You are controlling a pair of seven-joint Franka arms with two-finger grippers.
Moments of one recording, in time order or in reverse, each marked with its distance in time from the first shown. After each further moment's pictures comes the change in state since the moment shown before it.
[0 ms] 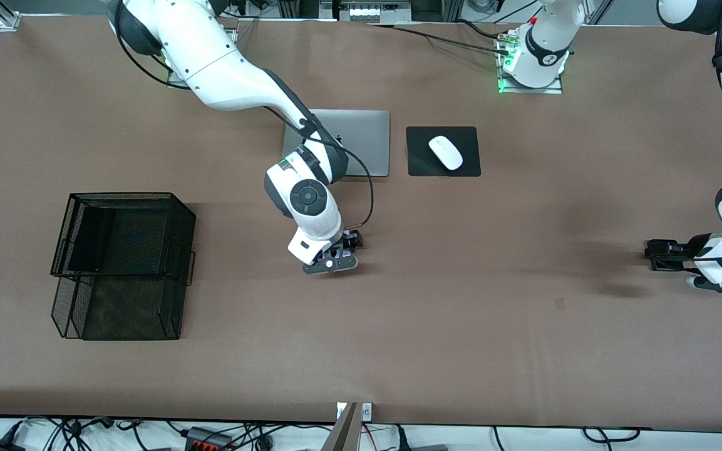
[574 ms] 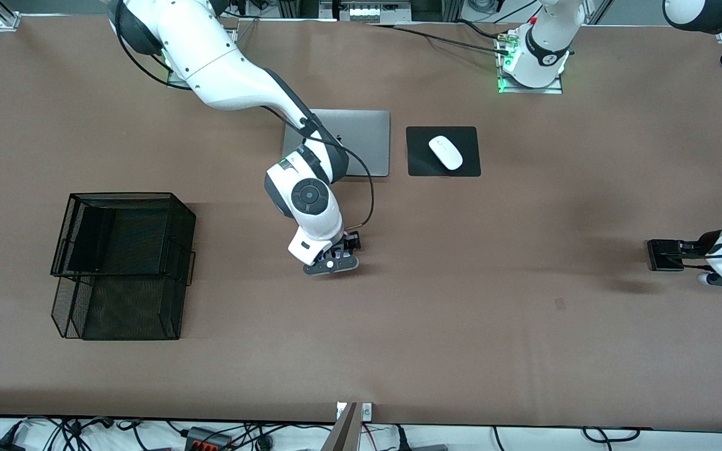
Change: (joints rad) left arm 0.046 0.006 -0.001 0.000 0.003 0.028 0.000; right arm 0.000 -0.010 -0.012 0.026 -0.017 -0.028 0.002
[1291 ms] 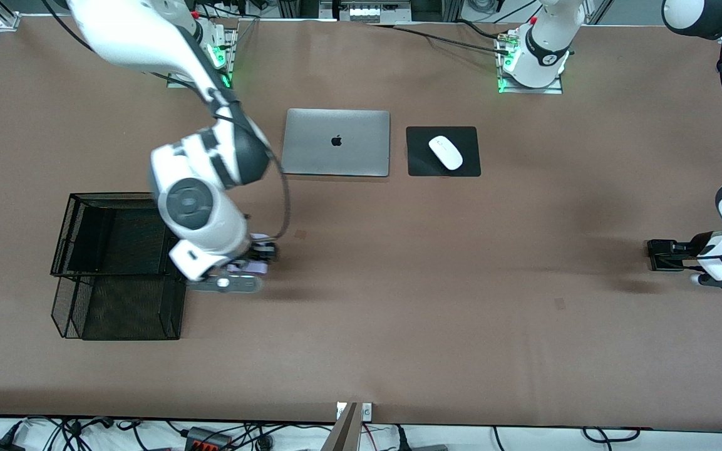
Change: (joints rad) left arm 0.000 0.024 -0.005 -0.018 0.000 0.043 -0.002; right arm -0.235 -0.290 -0.022 0.017 -0.003 -0.458 -0.073
